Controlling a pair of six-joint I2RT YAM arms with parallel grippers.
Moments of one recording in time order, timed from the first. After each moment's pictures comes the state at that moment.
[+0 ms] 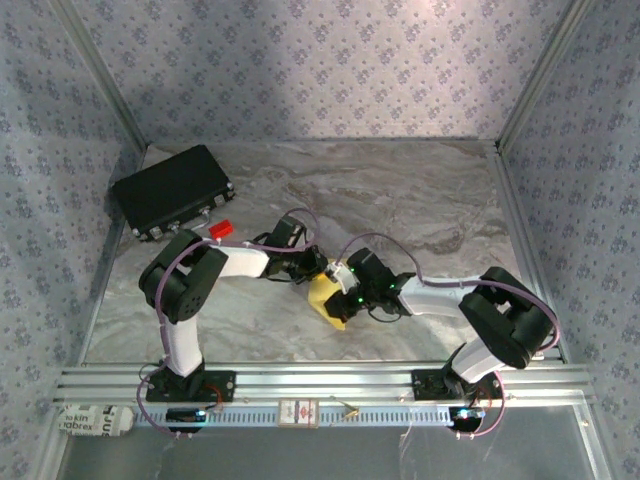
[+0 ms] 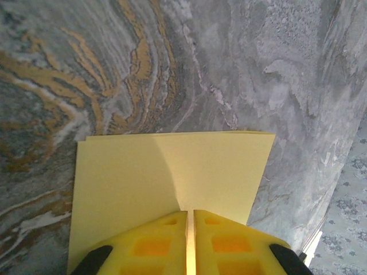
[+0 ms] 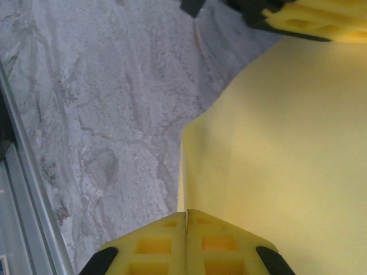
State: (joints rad) left arm -0.66 1.88 0.90 0.09 0.50 -1.03; right arm 0.79 1.52 0.58 0.06 -0.47 0.28
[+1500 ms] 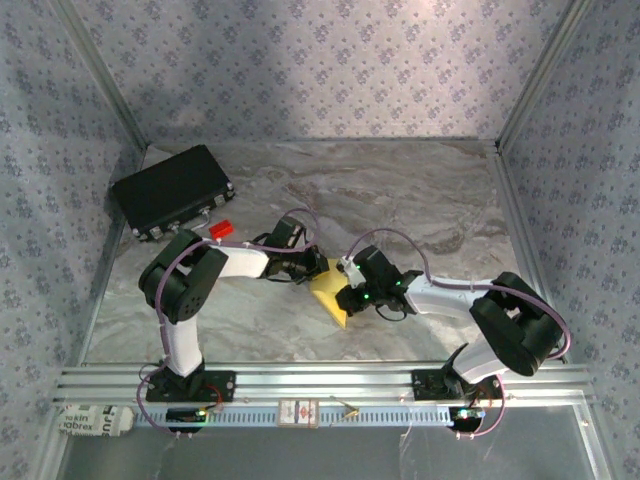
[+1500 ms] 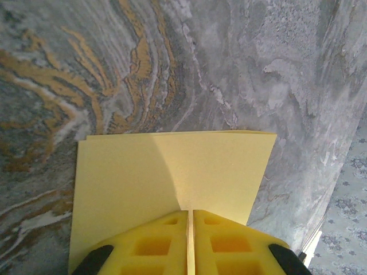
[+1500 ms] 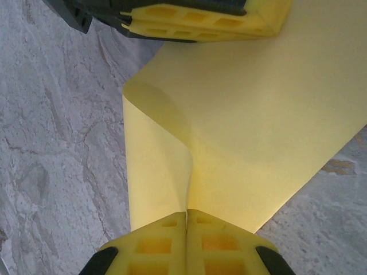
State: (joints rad) left arm -0.66 1.87 0.89 0.10 0.50 -1.03; right arm 0.76 1.46 0.58 -0.05 -0.31 0.31
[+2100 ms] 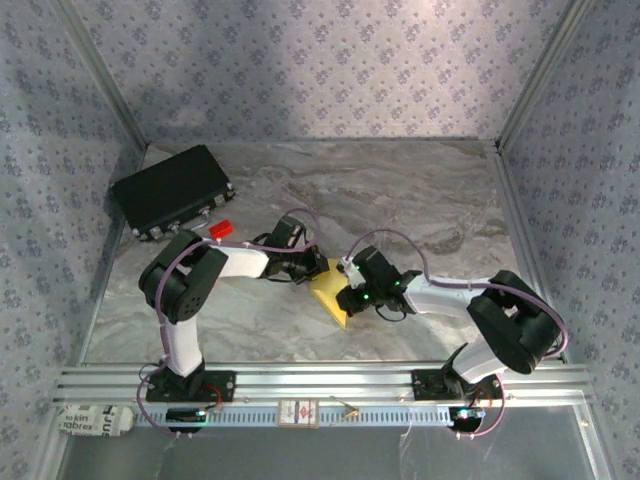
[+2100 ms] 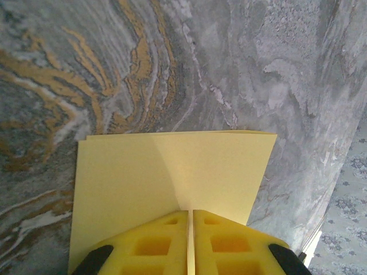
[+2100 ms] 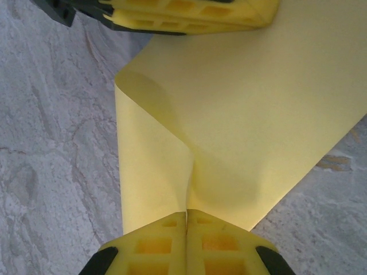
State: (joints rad) left arm -0.66 1.87 0.89 0.10 0.50 -1.03; right arm 0.76 1.48 0.58 -0.05 -0.29 0.31
